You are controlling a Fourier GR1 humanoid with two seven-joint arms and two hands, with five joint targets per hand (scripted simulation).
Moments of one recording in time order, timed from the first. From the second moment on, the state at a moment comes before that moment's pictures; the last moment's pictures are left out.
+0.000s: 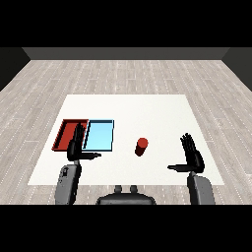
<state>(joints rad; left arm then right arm) -0.03 0.06 0.03 -1.62 0.04 -0.03 -0.30 0.14 -0.20 -0.16 -1.65 -0.20 0.27 -0.34</state>
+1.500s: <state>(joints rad) -0.03 0.04 0.05 -1.56 0.02 -0.02 -0.43 -0.03 -0.10 -0.15 -1.50 -0.16 0.30 -0.30</state>
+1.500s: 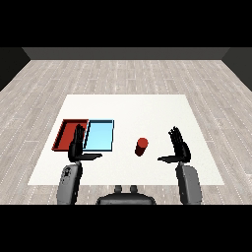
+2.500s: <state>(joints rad) -0.04 0.05 0.06 -1.56 0.05 -0.04 -0.42 -0.10 -0.01 -0.01 -1.33 -0.14 0.20 -0.38</state>
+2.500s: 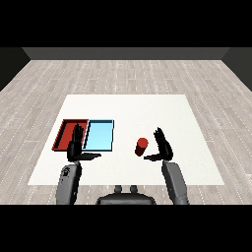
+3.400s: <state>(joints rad) -0.02 0.05 0.06 -1.57 0.08 -0.07 -0.43 -0.19 0.00 0.08 -1.10 -0.20 0.11 -0.50</state>
